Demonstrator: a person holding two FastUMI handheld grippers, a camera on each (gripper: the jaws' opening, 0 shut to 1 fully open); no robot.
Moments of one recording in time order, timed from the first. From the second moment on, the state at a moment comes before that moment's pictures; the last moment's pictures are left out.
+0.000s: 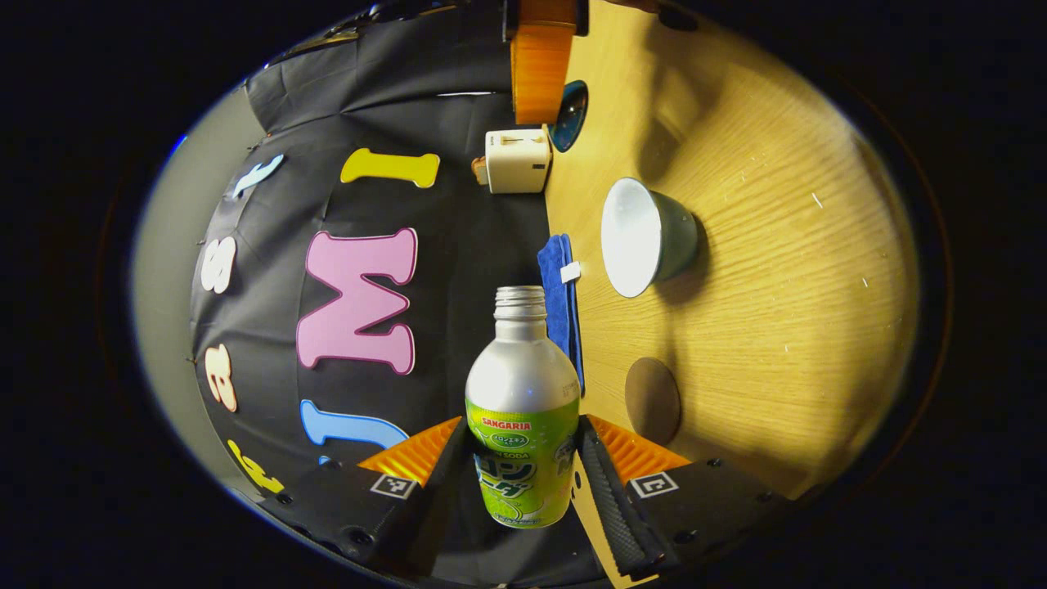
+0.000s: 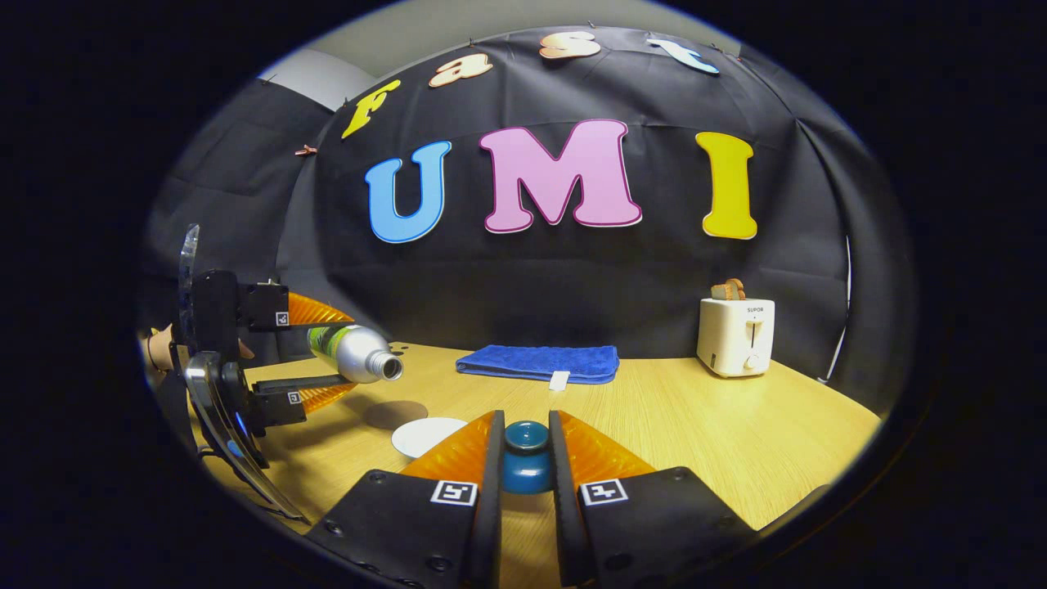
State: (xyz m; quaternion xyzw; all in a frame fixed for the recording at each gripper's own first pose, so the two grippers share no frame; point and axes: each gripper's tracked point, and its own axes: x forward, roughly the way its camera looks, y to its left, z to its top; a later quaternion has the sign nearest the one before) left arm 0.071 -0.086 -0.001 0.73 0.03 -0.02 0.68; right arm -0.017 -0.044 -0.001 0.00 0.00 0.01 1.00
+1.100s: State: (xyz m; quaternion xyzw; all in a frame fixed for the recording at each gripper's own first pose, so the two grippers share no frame) left arm 0.080 -0.091 0.000 0.82 0.02 -0.05 0.57; right arm -0.017 -0.043 -0.002 0.00 0.00 0.01 1.00
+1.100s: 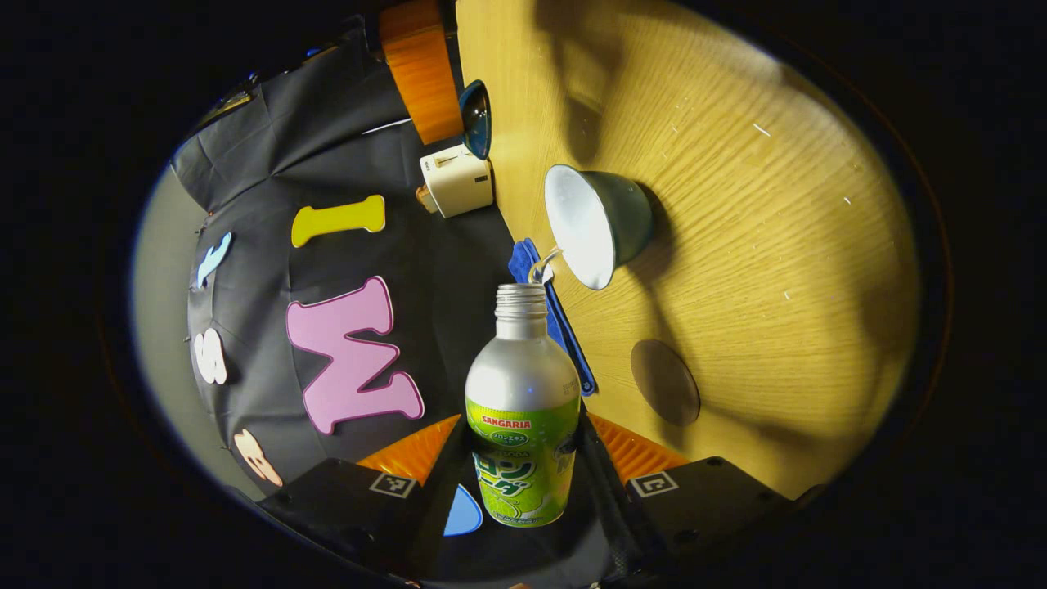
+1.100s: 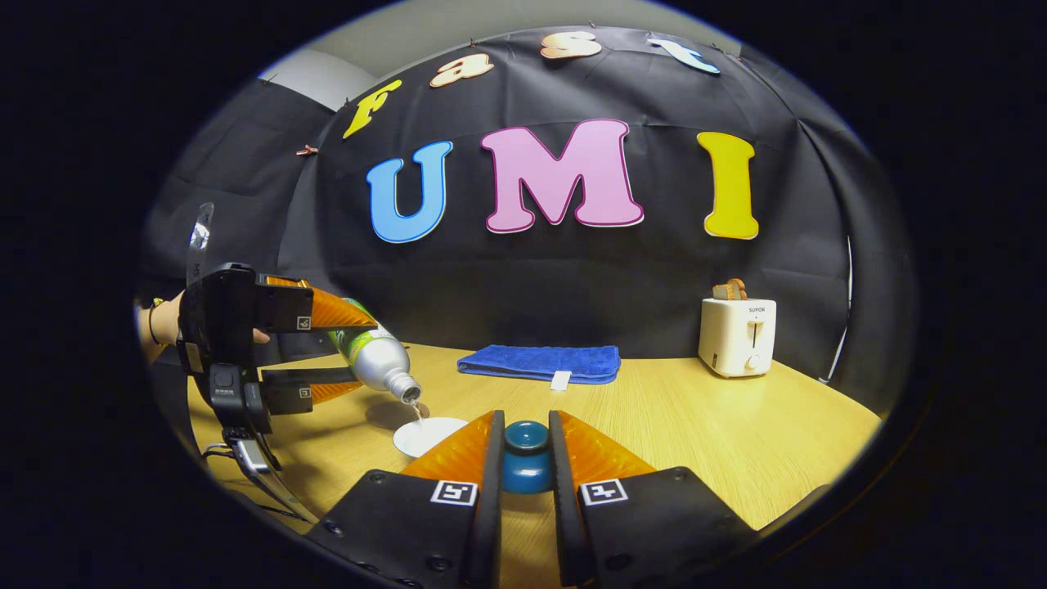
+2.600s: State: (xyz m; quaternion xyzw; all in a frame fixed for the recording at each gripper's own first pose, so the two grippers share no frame) left arm 0.092 -0.098 0.043 0.90 0.00 -0.05 0.42; right arm -0.017 -0.041 -0.002 0.00 0.00 0.02 1.00
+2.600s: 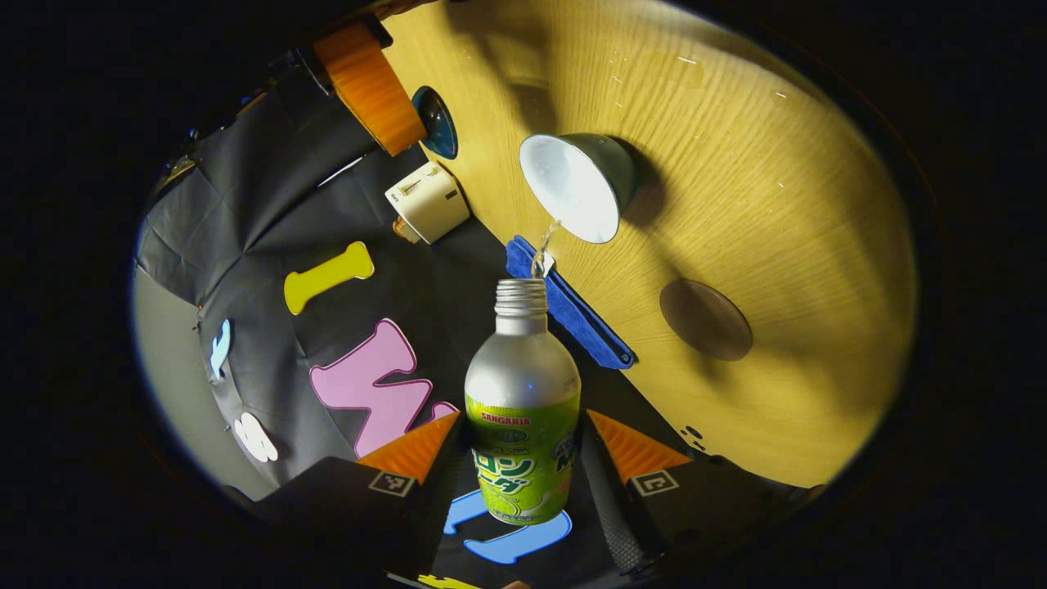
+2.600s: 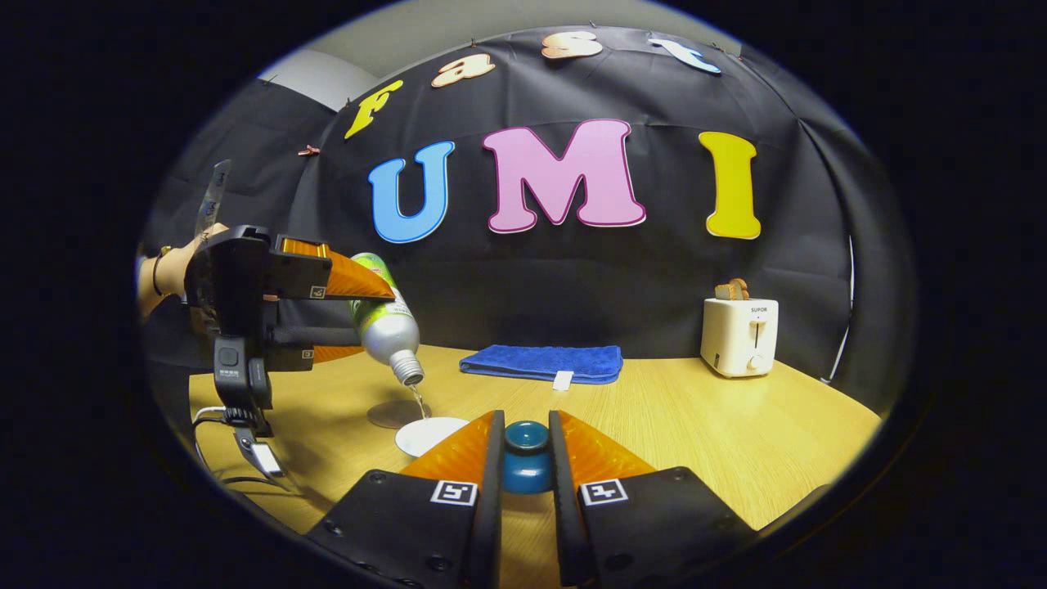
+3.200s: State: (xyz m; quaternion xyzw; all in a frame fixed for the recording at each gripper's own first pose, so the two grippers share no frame) left arm 0.095 -0.114 0.056 0.92 -0.03 -0.06 0.38; right arm -0.017 -0.041 -0.002 0.00 0.00 0.02 1.00
